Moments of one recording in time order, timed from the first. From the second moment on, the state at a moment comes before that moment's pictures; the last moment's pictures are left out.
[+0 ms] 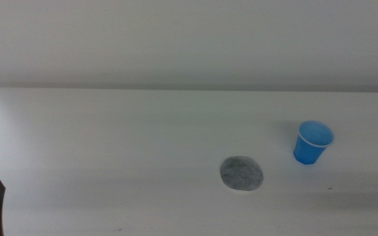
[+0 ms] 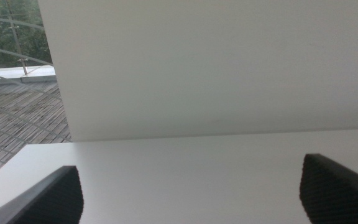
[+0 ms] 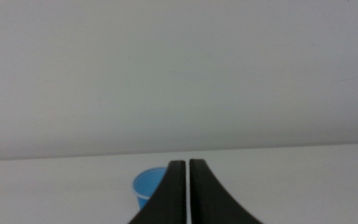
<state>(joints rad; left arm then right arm) 0.06 0.01 0.00 0.00 0.11 0.00 0.05 0.00 0.00 -0.07 0.08 0.11</state>
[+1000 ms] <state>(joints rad) 0.06 0.01 0.00 0.00 0.11 0.00 0.05 0.00 0.00 -0.01 -0.02 0.26</state>
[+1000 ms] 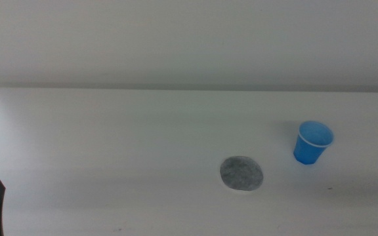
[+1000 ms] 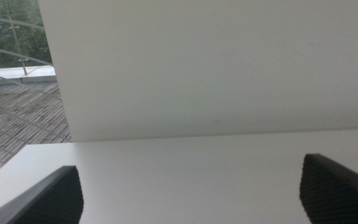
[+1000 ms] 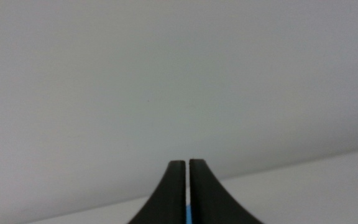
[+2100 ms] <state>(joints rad) 0.06 0.01 0.00 0.00 0.11 0.00 0.01 1.14 -1.01 -0.08 1.10 0.28</state>
